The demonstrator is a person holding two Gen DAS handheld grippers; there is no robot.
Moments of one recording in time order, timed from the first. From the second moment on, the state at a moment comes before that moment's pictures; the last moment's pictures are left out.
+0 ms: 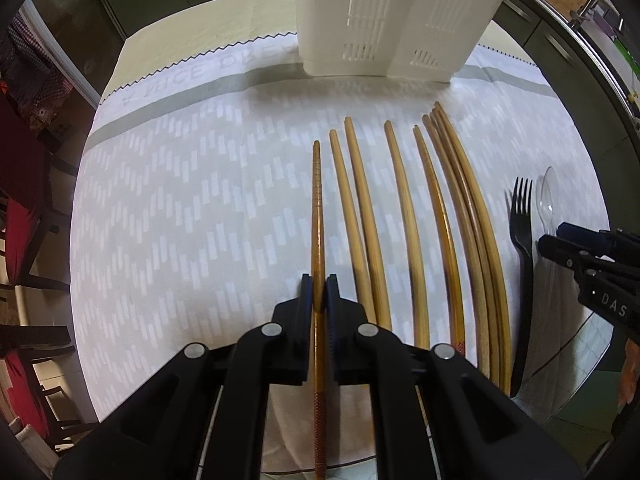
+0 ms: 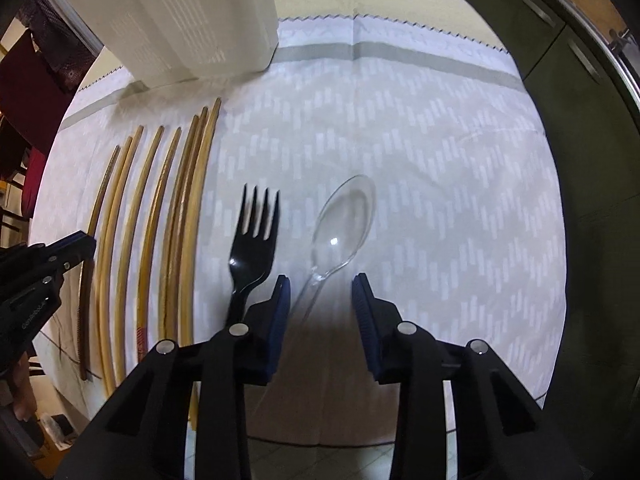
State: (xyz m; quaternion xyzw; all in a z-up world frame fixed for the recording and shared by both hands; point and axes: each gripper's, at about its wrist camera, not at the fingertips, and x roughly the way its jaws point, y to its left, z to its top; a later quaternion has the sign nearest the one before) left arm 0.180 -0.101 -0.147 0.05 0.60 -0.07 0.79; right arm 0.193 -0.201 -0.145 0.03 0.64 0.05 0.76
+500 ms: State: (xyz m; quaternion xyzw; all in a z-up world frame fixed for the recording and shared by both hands) left arm 0.184 -0.081 -0.148 0.03 0.60 -0.09 0.79; right arm 0.215 -0.198 -0.128 0.04 0.64 0.07 0.77
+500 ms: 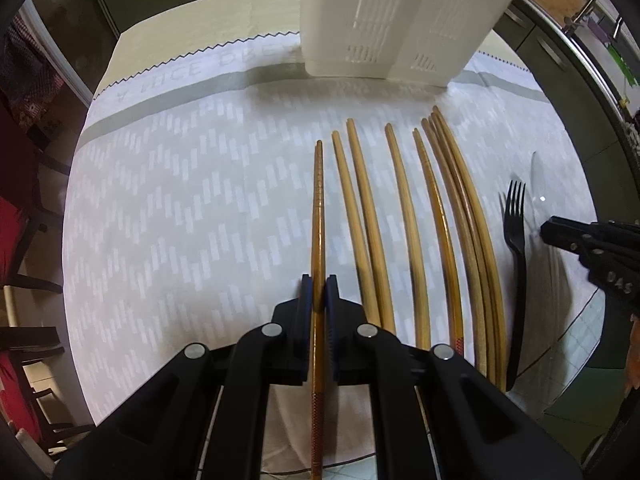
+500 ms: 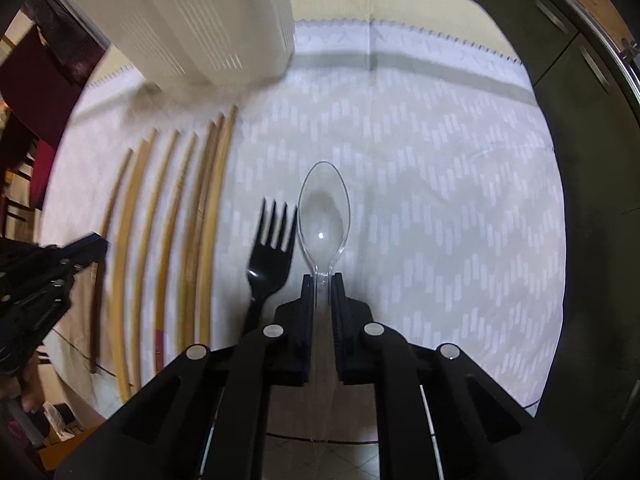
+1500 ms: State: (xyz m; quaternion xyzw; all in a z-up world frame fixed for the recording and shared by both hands) left arm 0.218 -0.080 0.087 -0.10 0.28 -0.16 0.94; right arm 0.161 -0.232 -0.011 0.11 0.41 0.15 0.89
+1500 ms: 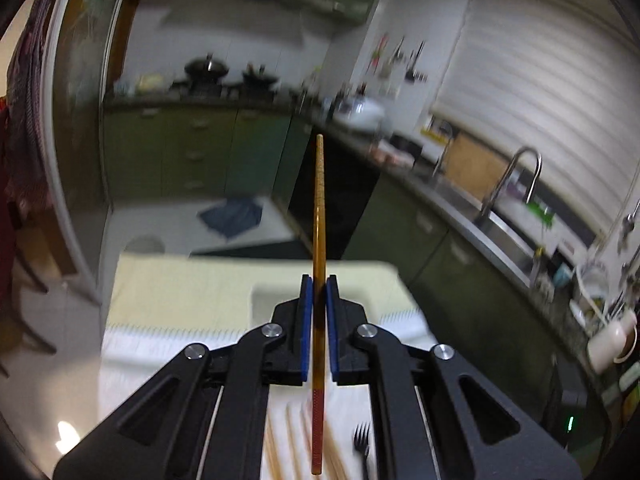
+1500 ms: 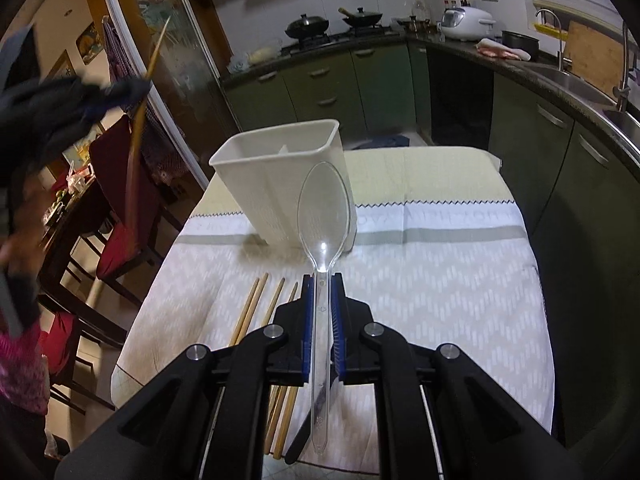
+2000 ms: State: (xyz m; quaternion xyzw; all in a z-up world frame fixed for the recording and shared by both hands) left arm 0.283 -0.111 0.072 -0.07 0.15 -0.11 0.98; right arm 0.158 -0.227 -0.003 0.10 0.37 0.15 0.91
